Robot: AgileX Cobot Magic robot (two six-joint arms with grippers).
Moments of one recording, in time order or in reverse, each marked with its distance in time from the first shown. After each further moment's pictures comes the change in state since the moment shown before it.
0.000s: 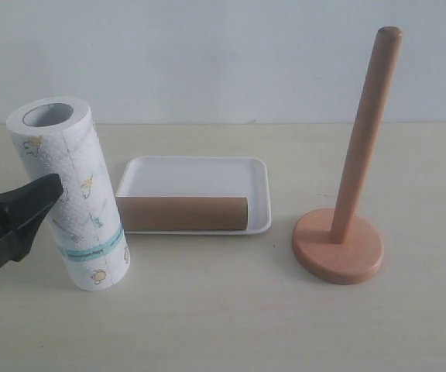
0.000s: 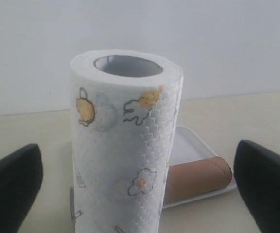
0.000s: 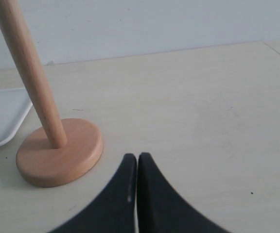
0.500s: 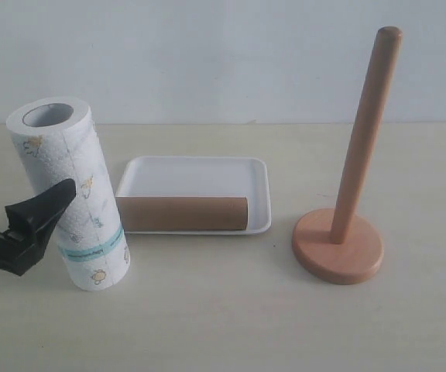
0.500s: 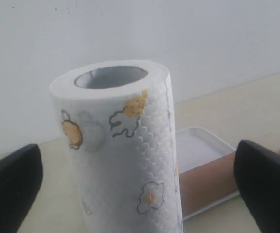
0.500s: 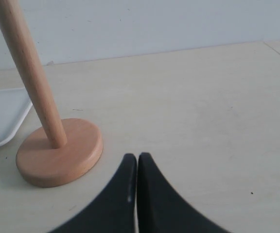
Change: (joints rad) left arm 0.000 0.134 0.000 0.003 -0.176 0.225; right arm 0.000 0.000 0.000 0.000 -0.002 0.000
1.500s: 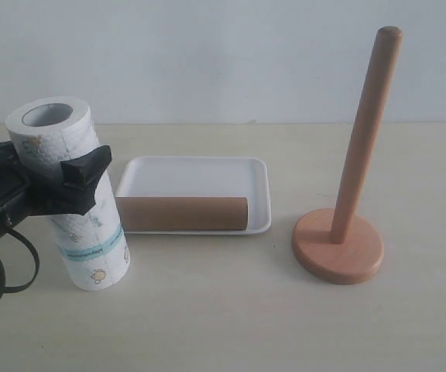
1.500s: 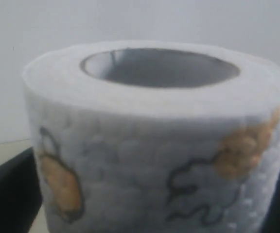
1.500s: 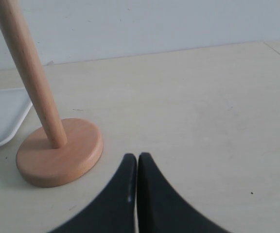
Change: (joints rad) left arm 0.000 0.448 -0.229 -0.059 -0.214 -0.082; right arm 0.000 0.000 0.000 0.000 0.000 0.000
